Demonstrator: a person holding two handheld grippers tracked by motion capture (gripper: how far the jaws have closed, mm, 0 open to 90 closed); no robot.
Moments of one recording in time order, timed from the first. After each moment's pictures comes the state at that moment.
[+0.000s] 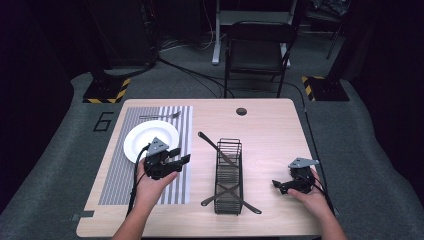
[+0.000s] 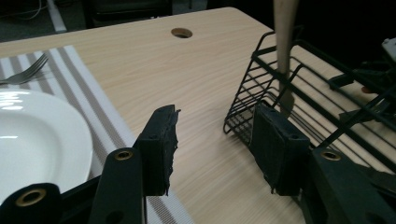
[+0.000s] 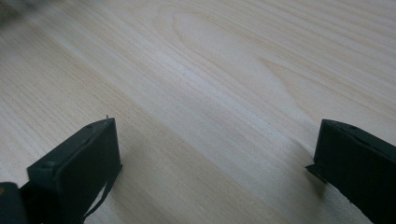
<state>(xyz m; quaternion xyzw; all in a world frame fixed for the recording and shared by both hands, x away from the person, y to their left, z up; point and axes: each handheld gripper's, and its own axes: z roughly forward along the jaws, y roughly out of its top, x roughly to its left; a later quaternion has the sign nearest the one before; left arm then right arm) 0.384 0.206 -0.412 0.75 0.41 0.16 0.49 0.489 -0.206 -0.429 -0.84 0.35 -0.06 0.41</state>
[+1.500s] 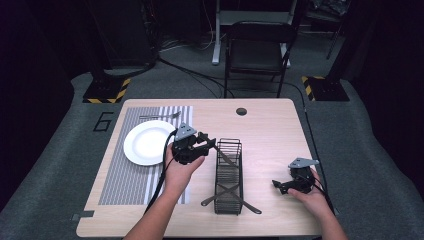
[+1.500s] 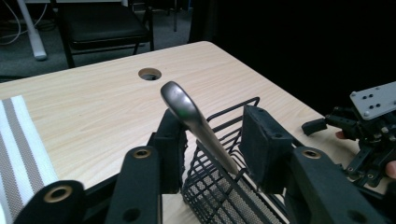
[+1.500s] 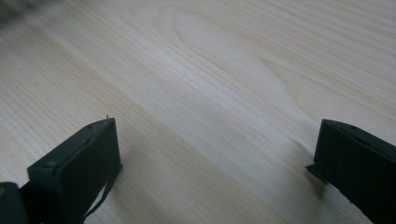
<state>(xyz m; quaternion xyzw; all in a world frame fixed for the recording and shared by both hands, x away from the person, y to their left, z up) 0.413 0.138 -0.387 0.74 0.39 0.17 0.52 0.489 -0.206 -0.429 -0.84 0.35 -0.06 0.41</state>
